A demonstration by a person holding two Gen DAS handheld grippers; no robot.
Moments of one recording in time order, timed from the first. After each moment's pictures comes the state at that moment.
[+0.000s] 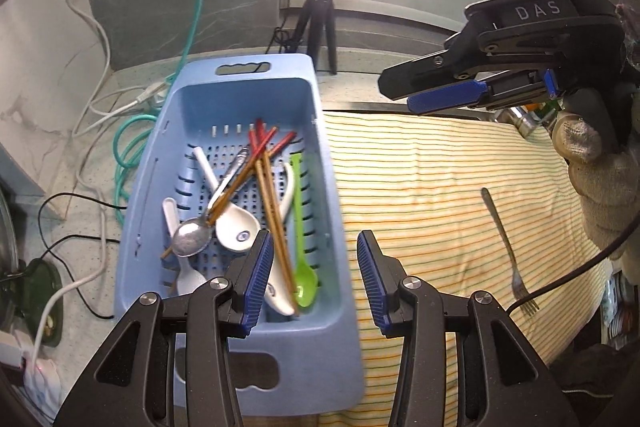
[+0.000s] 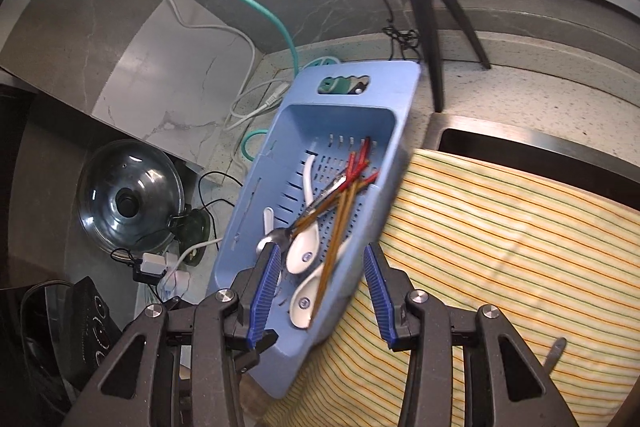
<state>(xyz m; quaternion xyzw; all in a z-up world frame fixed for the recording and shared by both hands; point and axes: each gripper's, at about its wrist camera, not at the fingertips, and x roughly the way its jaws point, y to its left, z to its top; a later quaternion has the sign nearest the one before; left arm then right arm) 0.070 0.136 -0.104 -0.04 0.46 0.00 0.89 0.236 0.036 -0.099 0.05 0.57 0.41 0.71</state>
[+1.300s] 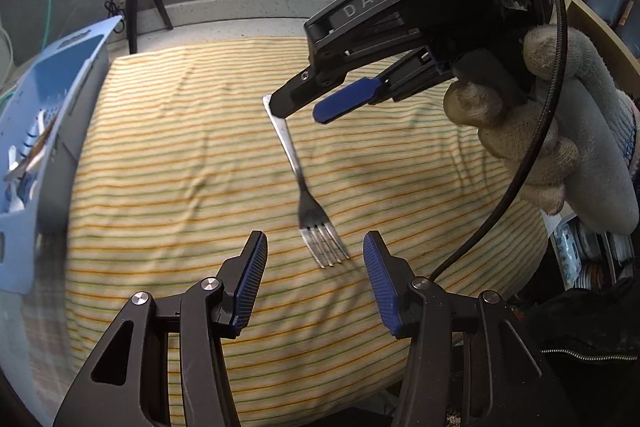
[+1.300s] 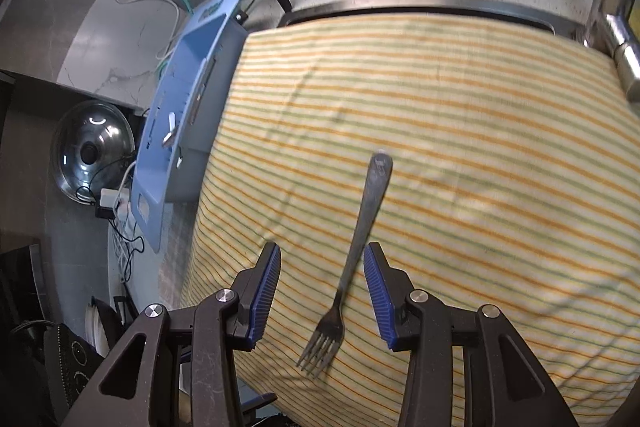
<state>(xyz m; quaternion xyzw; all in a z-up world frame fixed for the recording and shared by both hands) 0.028 -0.068 -0.148 -0.05 0.48 -0.11 0.87 0.210 -0.136 -0.178 0.03 0.66 0.36 0.66</state>
